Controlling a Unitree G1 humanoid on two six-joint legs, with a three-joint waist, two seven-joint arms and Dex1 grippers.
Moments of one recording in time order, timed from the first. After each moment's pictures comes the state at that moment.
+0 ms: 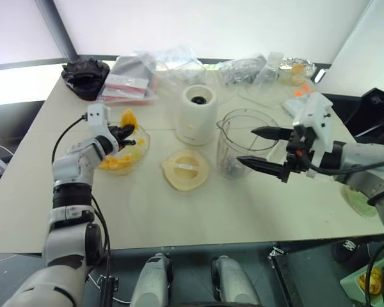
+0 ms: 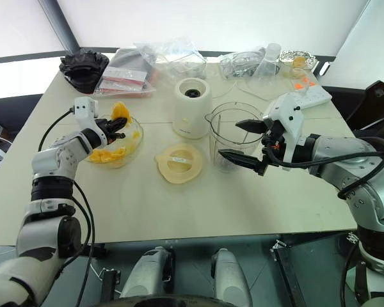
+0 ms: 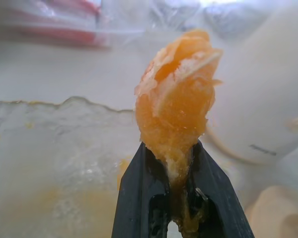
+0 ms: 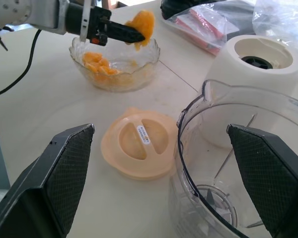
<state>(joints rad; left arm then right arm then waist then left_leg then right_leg) -0.69 0.38 0.32 0.41 -0.36 0.63 -0.51 -0.40 -0.88 -0.17 -0.48 0.78 0.85 0.76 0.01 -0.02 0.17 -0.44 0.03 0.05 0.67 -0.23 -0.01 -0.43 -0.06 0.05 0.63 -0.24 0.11</state>
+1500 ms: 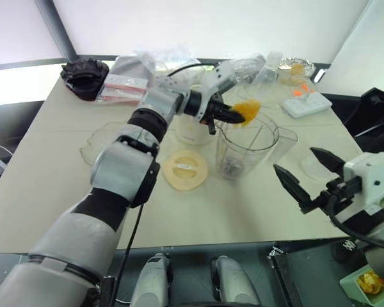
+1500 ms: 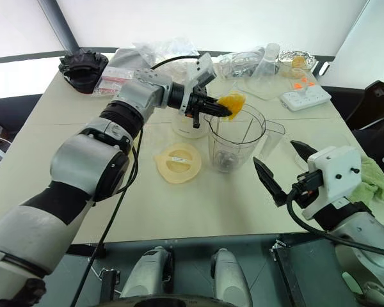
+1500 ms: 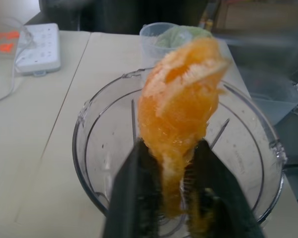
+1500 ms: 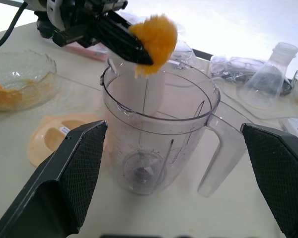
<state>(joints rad) -1.52 0.09 -0.15 1.31 -0.03 0.12 -1.24 0.33 -0.70 -0.57 -1.02 0.89 0.69 0.13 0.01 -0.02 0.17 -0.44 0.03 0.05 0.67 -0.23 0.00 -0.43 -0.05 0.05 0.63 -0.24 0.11</state>
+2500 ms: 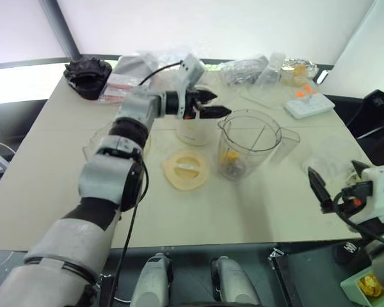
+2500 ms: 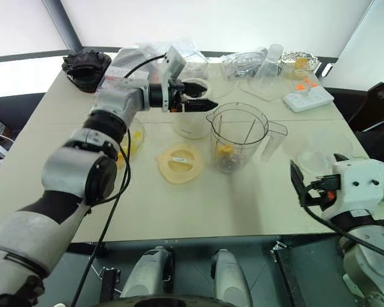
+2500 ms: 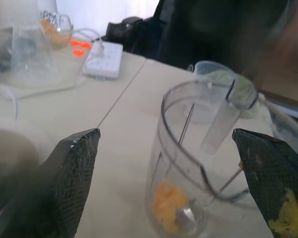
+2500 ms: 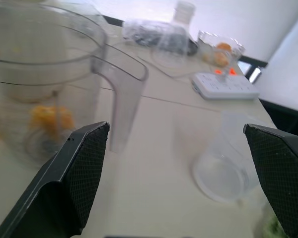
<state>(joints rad) -1.21 0.20 0.02 0.91 -0.08 0.36 -1.16 0.42 -0.65 -0.54 -0.83 0.68 0.60 -0.07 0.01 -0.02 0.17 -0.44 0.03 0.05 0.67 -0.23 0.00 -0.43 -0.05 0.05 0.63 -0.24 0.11</state>
